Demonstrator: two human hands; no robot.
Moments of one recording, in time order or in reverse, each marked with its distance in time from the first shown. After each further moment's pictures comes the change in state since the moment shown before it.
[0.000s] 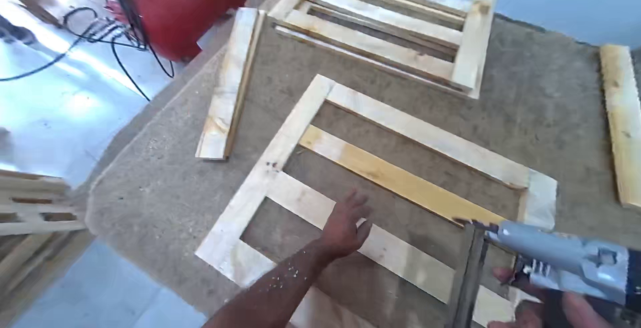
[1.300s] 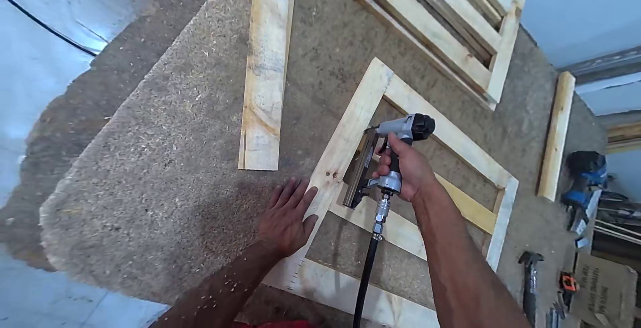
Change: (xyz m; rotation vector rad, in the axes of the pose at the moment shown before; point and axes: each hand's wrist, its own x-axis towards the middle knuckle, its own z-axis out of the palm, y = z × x) left_hand -0.113 -0.188 -0.223 0.465 -0.058 -0.127; right_hand 0.338 0.032 0.313 -0.118 0.475 0.335
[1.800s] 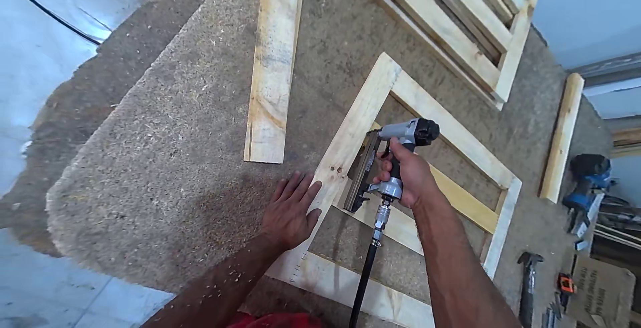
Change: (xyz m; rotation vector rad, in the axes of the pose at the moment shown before) left_hand -0.001 -0.001 0.000 -0.020 -0.002 -0.002; right_hand -0.015 0.018 0.006 -0.026 0.026 -0.024
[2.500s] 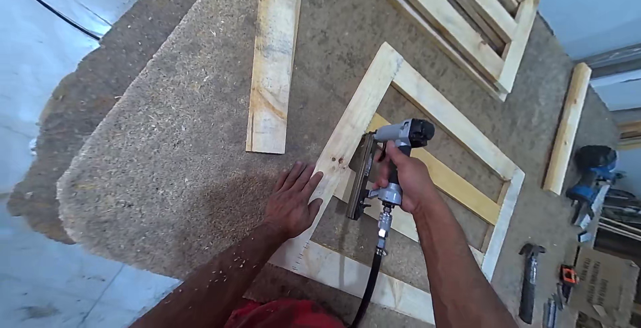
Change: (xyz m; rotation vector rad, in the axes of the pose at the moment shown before) left_hand -0.002 0.000 0.002 -0.029 0.008 0.003; right_hand -0.029 0.023 -0.006 -0.082 -0.035 -0.014
